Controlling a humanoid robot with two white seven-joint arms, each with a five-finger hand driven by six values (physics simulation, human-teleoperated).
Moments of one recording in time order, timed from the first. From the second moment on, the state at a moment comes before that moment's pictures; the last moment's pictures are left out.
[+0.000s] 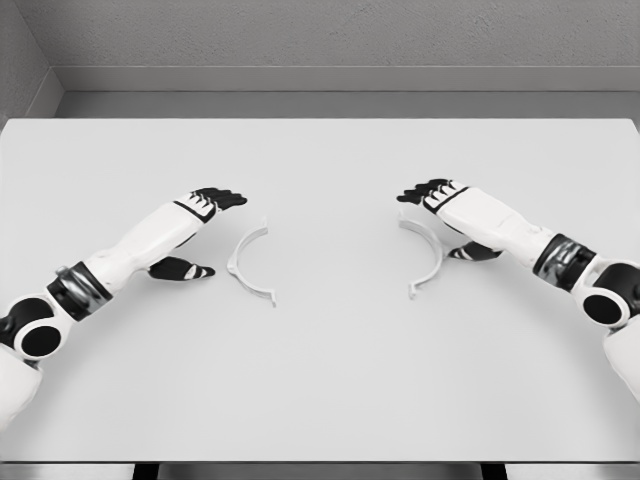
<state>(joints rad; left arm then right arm) -0.23 0.53 -0.34 -1.39 -0.48 -0.61 -0.12 -0.32 -0.49 0.26 -1.36 0.70 -0.61 0.30</state>
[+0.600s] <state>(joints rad) -0.23 0.49 -0.34 -1.38 -0.51 -0.61 -0.12 -0.34 -0.46 0.29 -1.38 0.70 -0.61 0.31</state>
